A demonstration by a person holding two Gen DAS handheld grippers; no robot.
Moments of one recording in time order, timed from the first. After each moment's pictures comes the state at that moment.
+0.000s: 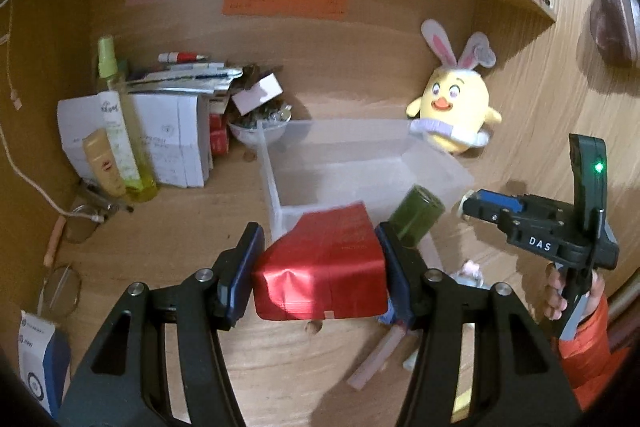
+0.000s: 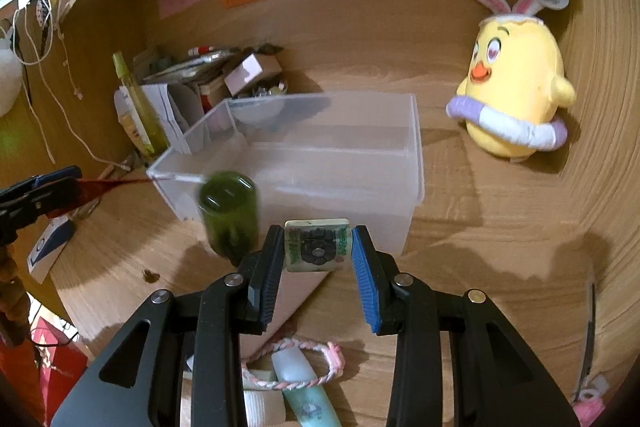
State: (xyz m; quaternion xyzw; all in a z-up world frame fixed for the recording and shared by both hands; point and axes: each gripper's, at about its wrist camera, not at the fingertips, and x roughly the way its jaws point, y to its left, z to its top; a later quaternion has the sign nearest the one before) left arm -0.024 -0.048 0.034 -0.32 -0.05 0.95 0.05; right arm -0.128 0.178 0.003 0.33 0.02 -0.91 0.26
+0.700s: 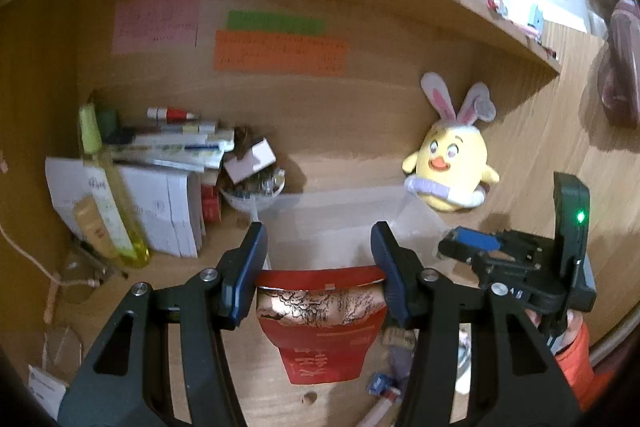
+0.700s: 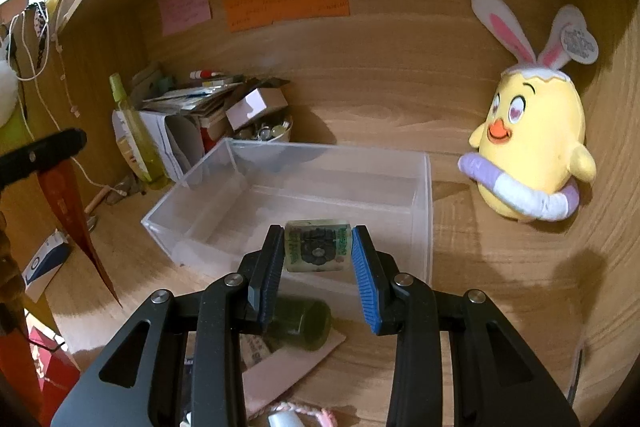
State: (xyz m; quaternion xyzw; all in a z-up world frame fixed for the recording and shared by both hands) left arm -0.070 -0.056 0.084 -0.26 -0.06 0.96 0.06; right arm -0.162 0.157 0.029 0.31 0.04 -0.91 0.27
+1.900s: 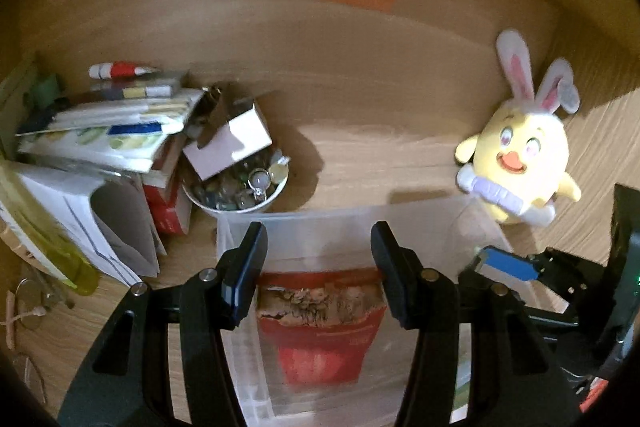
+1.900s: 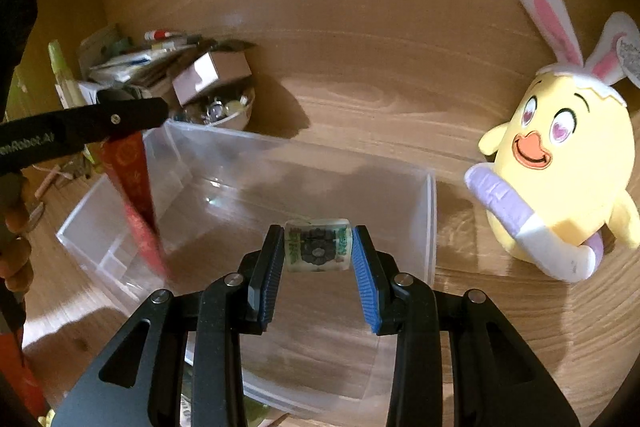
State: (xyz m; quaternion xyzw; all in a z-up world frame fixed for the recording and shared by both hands) left arm -0.221 -0.045 0.021 -0.36 -0.08 0.93 0.02; right arm -0.240 0.125 -0.002 0.36 0.10 -0.89 0.24
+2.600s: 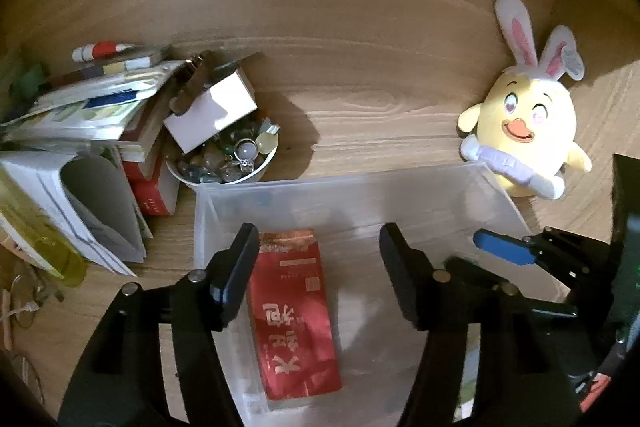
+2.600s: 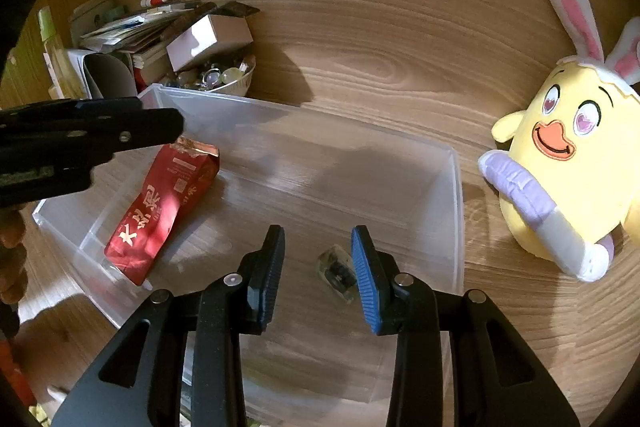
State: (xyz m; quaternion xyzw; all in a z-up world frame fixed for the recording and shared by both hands) left arm -0.220 -0.031 0.005 -0.38 -0.06 0.92 0.03; right arm -0.242 0.113 -0.019 0.38 0.13 -0.88 0.23
